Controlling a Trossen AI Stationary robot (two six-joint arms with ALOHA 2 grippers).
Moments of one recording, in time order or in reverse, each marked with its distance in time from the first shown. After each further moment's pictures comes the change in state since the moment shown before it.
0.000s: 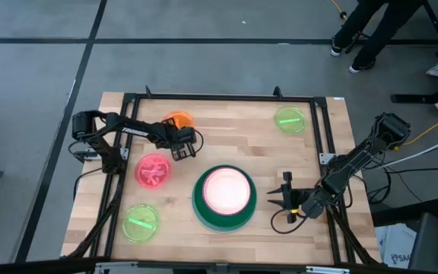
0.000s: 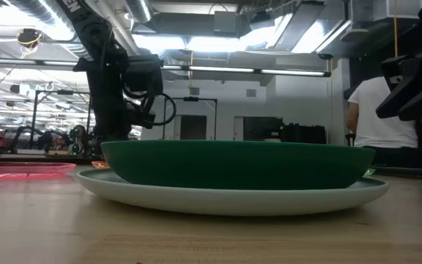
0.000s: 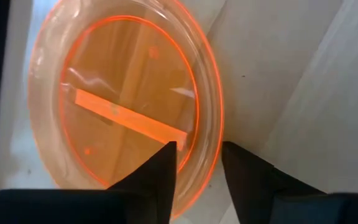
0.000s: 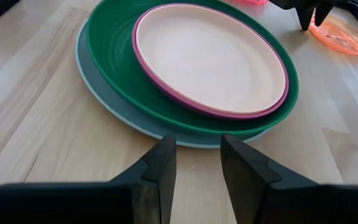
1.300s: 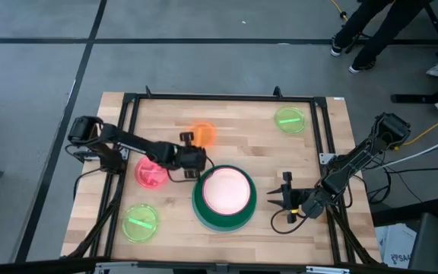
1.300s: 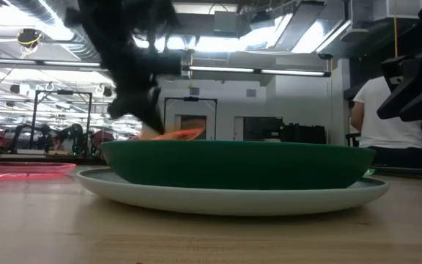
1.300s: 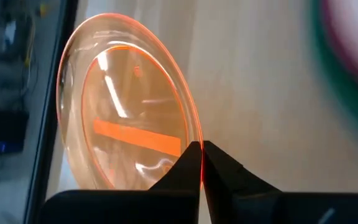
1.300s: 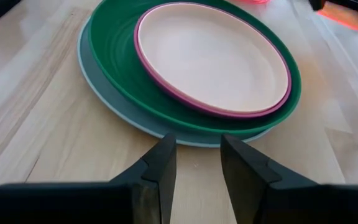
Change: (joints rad) left arm -0.392 -0.008 0.187 0.040 -0.155 0.051; right arm 0.000 0.000 0.000 -0.003 -0.009 0.002
